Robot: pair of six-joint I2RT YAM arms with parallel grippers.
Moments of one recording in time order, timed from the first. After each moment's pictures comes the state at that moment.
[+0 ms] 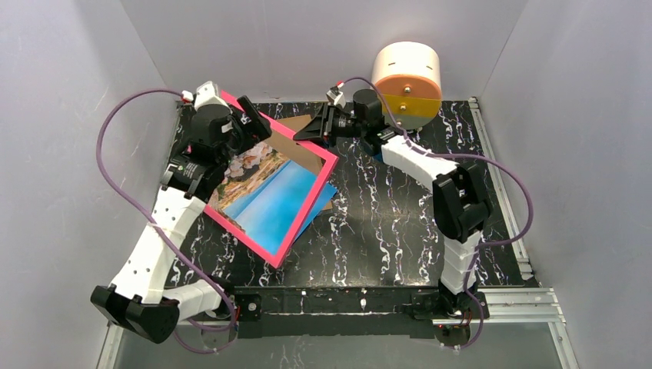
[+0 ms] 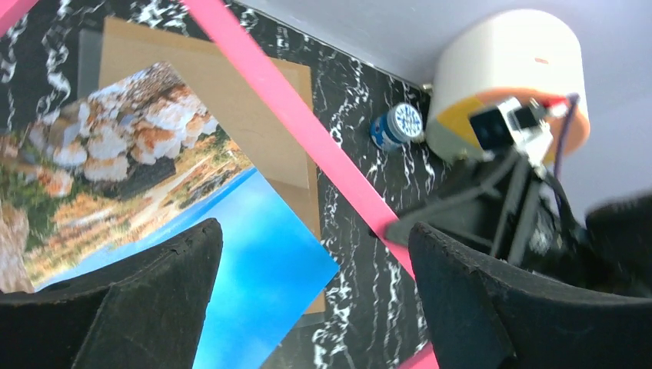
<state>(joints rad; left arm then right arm) -0.37 1.16 1.37 -0.59 -0.23 -0.57 0.59 1.96 1.56 0.22 -0.83 1.15</state>
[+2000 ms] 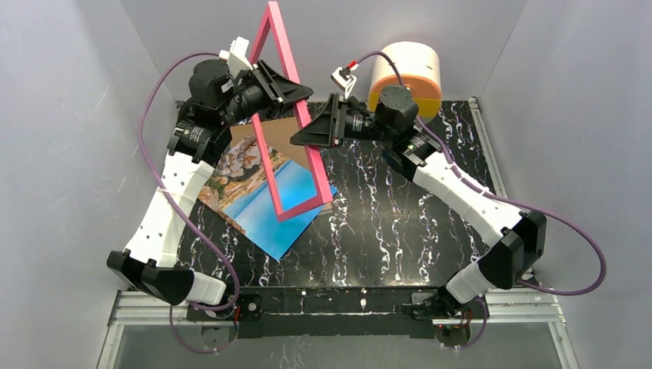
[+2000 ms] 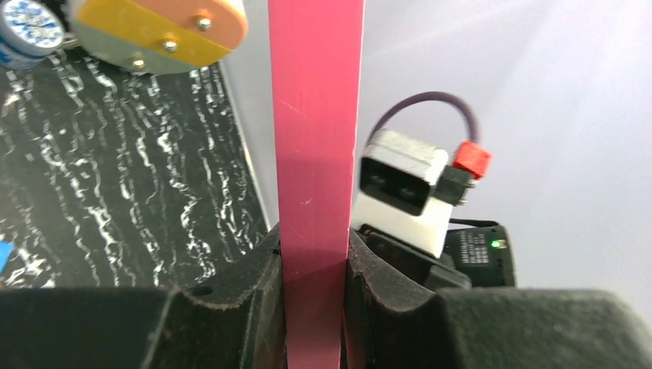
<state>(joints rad) -0.36 1.40 1.72 -0.48 0.45 -1.01 0.73 1.53 1.53 0.11 -0.78 1.02</state>
